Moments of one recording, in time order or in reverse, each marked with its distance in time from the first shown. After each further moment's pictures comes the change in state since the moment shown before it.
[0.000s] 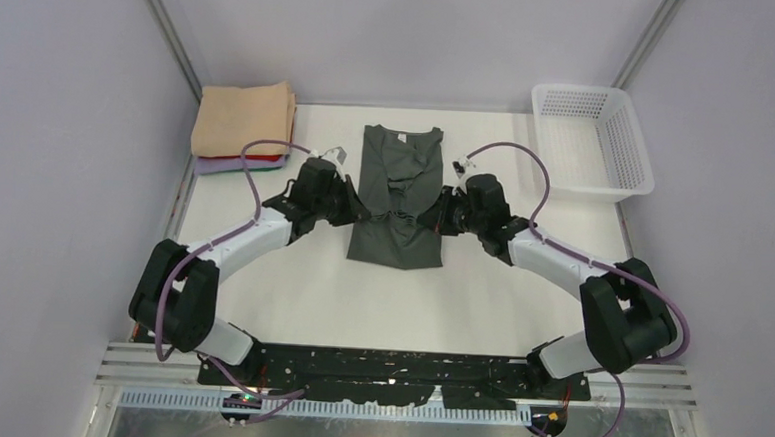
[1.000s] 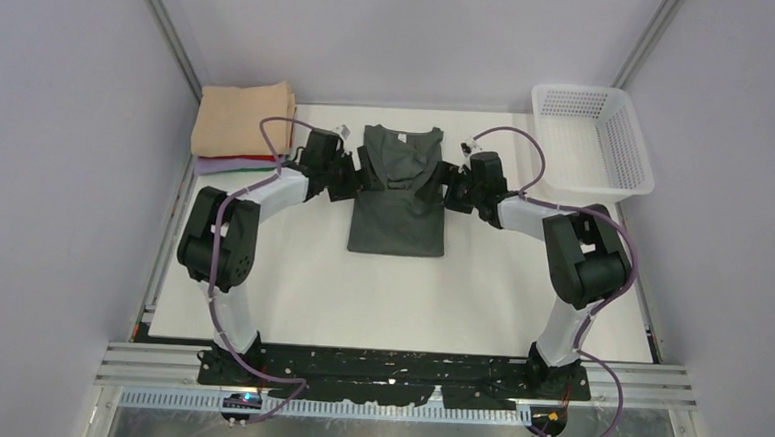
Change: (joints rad) left arm 0.142 0.417 0.360 -0.026 0.126 0.080; right arm -0.172 0.389 0.246 0.078 -0.049 -0.034
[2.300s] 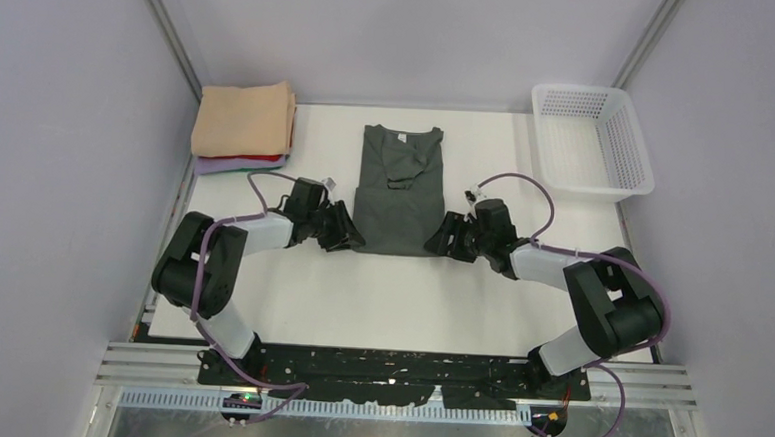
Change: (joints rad) left arm -0.005 -0.194 -0.458 0.132 0.114 -0.134; right arm 0.082 -0.291 -0.417 0.030 -0.003 0.060
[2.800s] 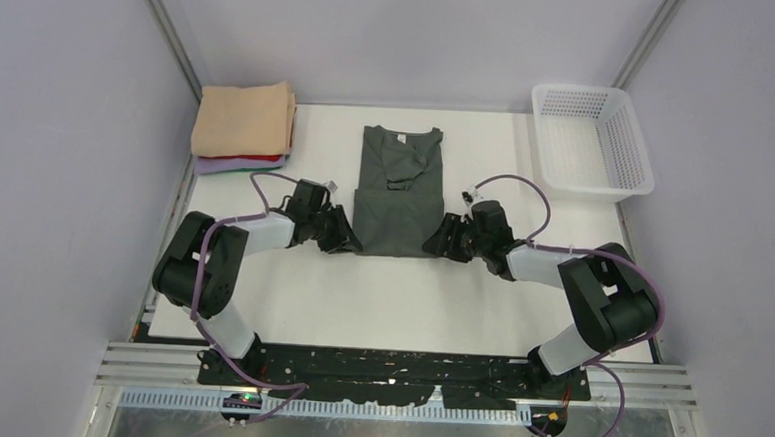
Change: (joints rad) left arm -0.010 0.010 0.006 -0.045 -0.010 0.011; right arm 0.019 0.037 -0.006 0.063 0.002 0.026
